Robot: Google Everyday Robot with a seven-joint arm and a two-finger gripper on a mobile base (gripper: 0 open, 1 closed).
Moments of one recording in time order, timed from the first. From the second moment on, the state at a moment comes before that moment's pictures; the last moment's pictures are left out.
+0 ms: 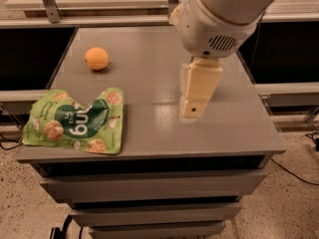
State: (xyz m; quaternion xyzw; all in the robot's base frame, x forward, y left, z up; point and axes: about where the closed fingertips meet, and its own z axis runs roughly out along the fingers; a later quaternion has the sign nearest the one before) arm 0.445 -0.037 1.002 -0.72 0.65 -0.04 0.23
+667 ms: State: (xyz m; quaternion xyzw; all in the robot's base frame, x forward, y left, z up) arm 0.523 -0.005 0.928 -0.75 0.62 0.02 0.21
